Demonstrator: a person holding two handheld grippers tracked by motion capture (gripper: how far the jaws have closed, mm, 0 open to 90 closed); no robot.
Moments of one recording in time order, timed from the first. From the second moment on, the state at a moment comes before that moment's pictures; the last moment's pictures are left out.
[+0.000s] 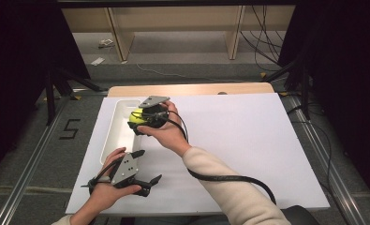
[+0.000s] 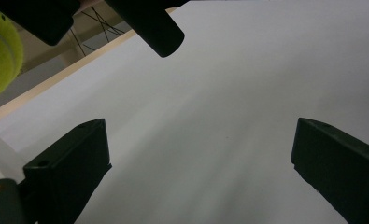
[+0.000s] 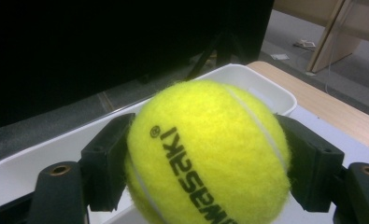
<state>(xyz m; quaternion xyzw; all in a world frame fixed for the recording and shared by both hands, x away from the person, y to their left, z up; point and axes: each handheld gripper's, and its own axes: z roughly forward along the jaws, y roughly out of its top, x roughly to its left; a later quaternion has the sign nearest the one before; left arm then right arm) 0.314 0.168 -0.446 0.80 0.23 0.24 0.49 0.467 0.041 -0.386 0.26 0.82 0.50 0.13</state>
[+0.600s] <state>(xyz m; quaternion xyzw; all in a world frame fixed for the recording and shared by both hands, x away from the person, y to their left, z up) 0.314 0.168 -0.446 0.80 0.23 0.24 0.49 0.470 0.048 -0.385 0.25 0.82 0.50 0.13</state>
